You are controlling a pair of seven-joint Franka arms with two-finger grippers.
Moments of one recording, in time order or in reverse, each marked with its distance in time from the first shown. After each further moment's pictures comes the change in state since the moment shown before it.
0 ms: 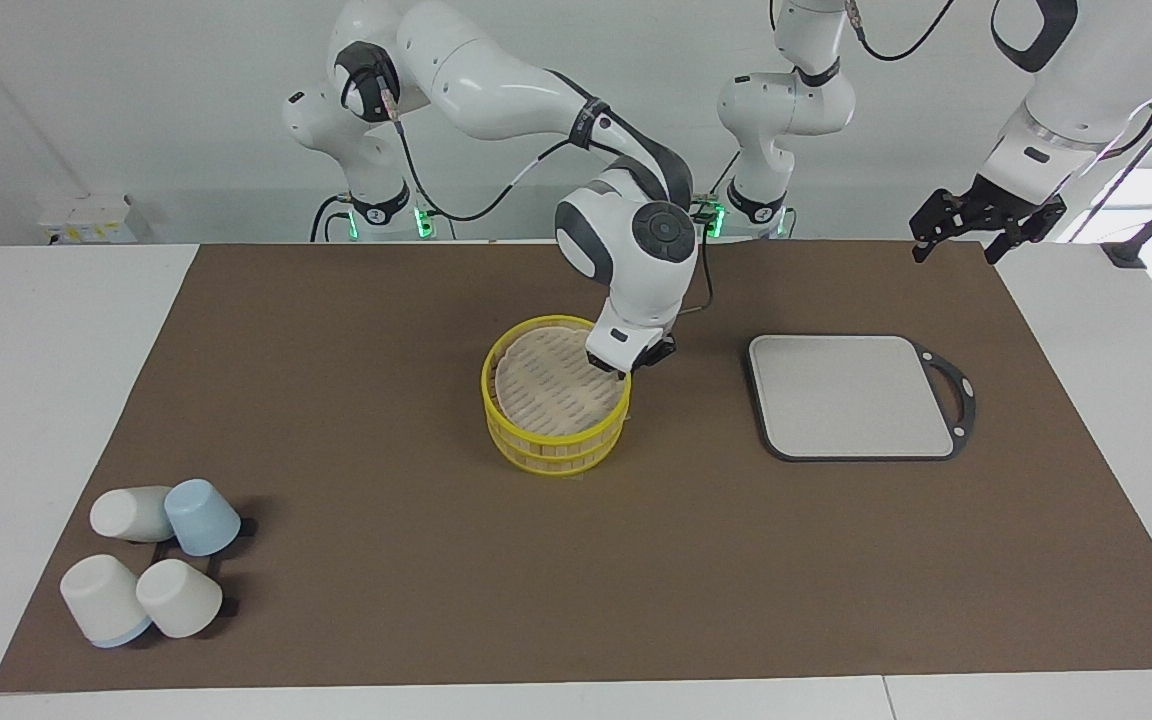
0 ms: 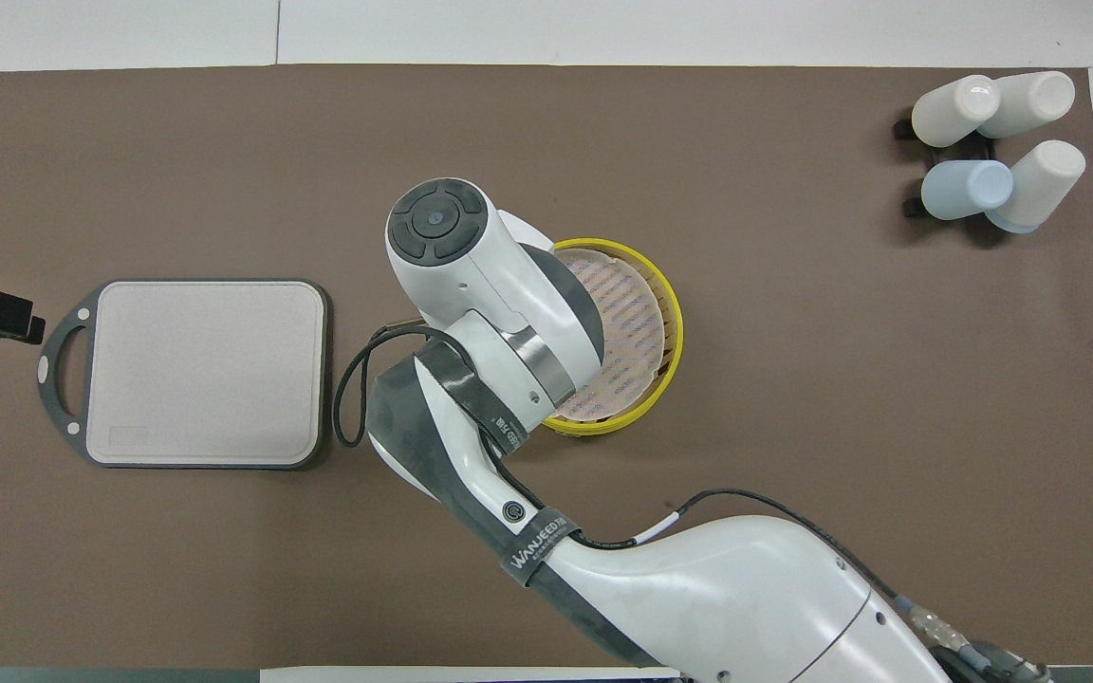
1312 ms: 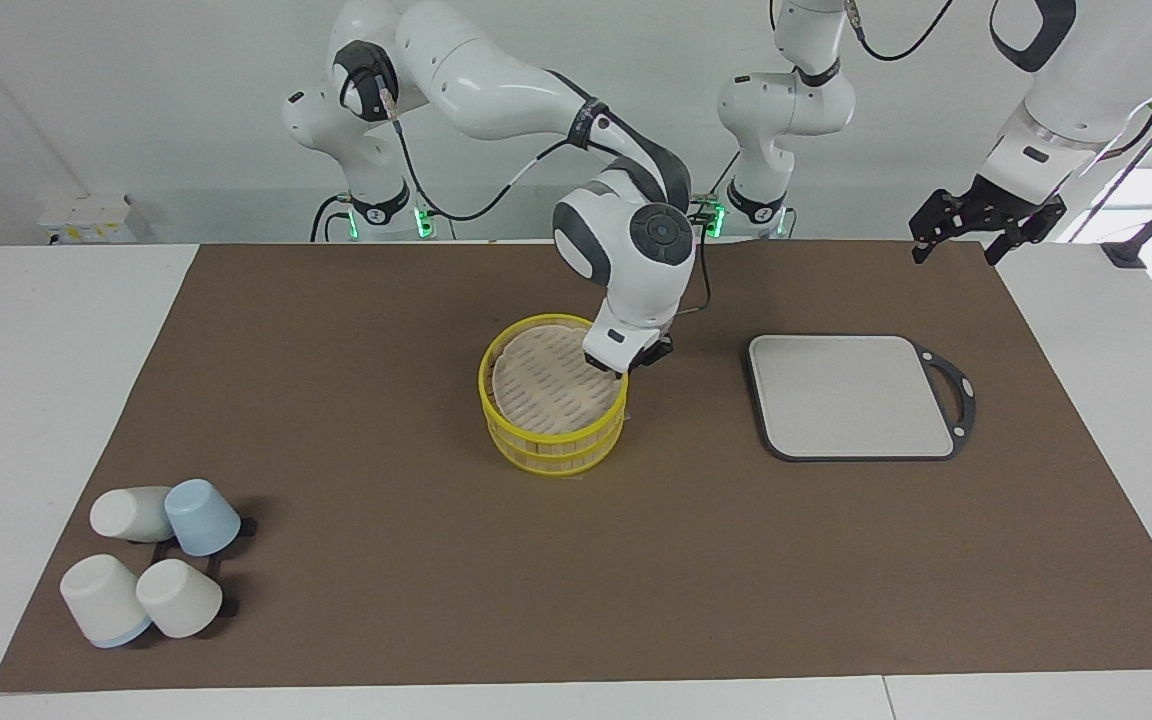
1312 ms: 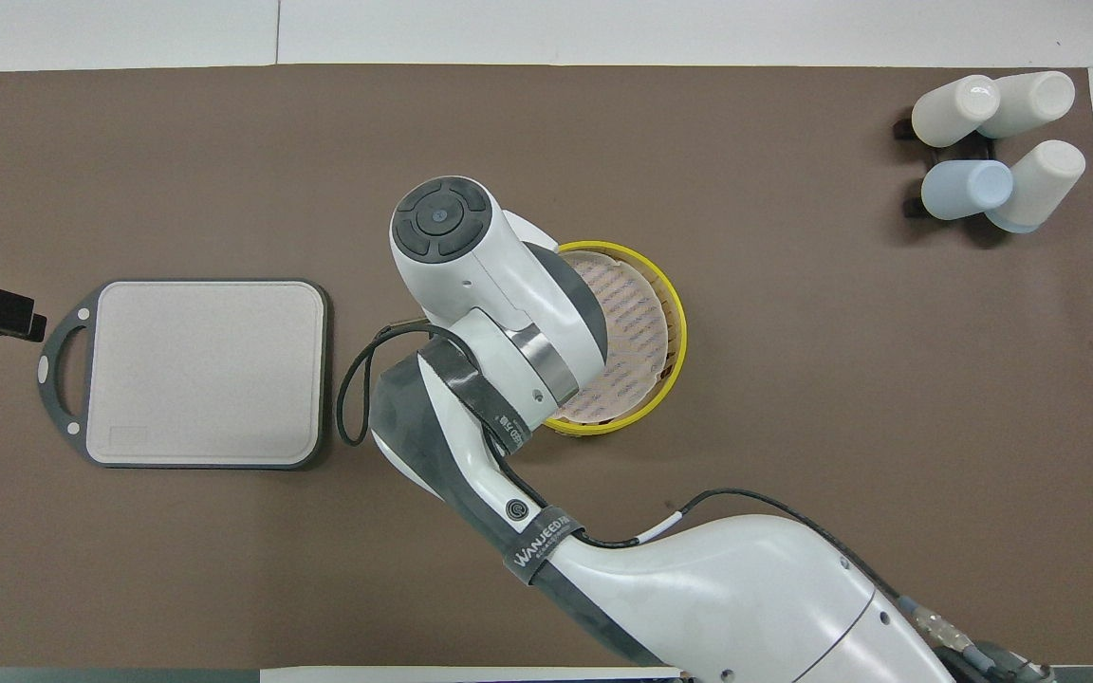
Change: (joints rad) left arm -0.001 0.000 -0.002 0.000 0.000 0.007 0.000; right arm -0.004 -0.005 0.000 -0.004 0.003 -0.006 0.003
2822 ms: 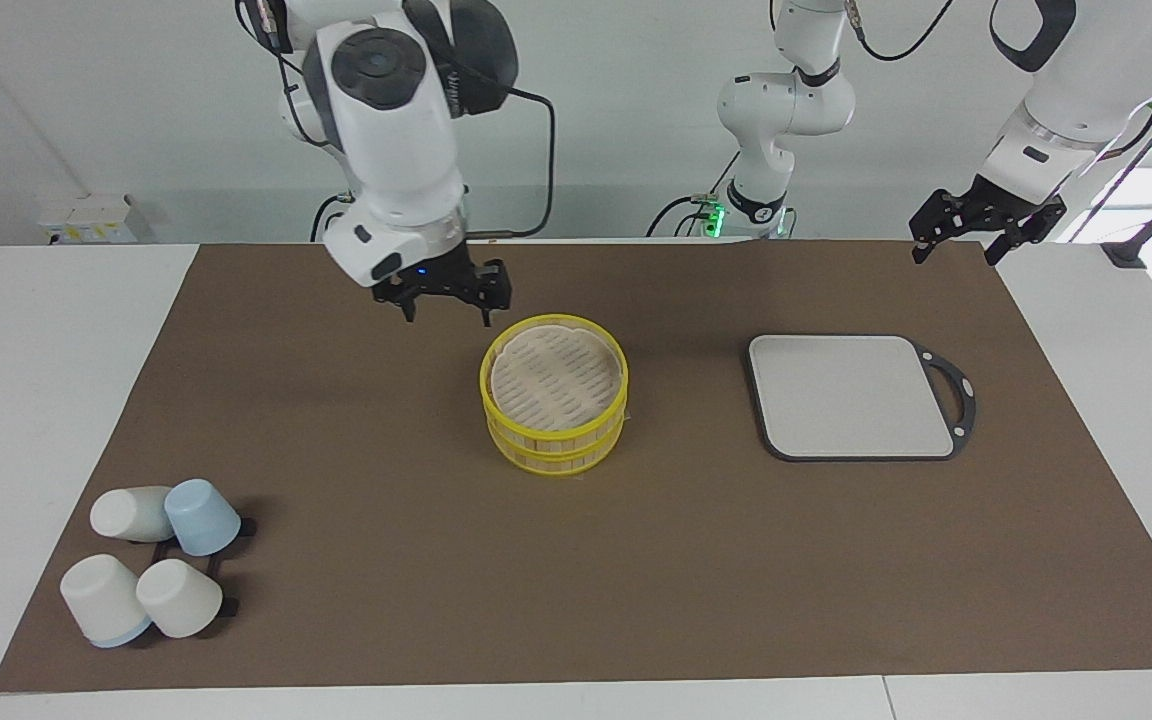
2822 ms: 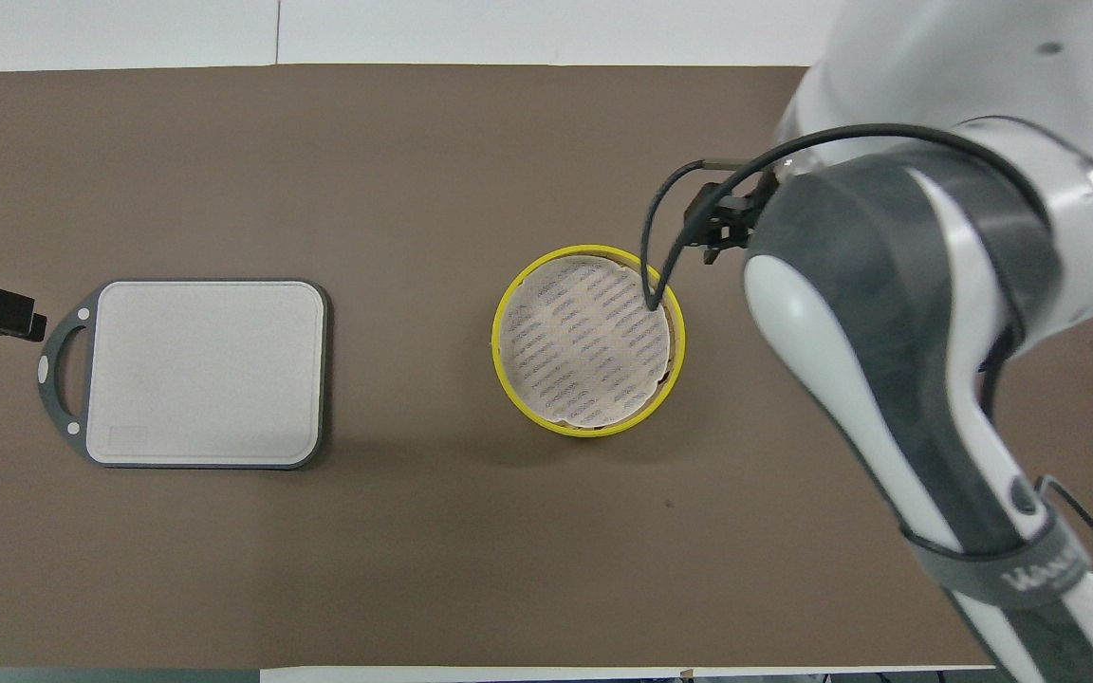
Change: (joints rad) left arm 0.000 0.000 0.000 0.000 0.000 0.001 0.000; right arm -0.383 -0.353 -0.012 -0.006 -0.042 -0.311 -0.119
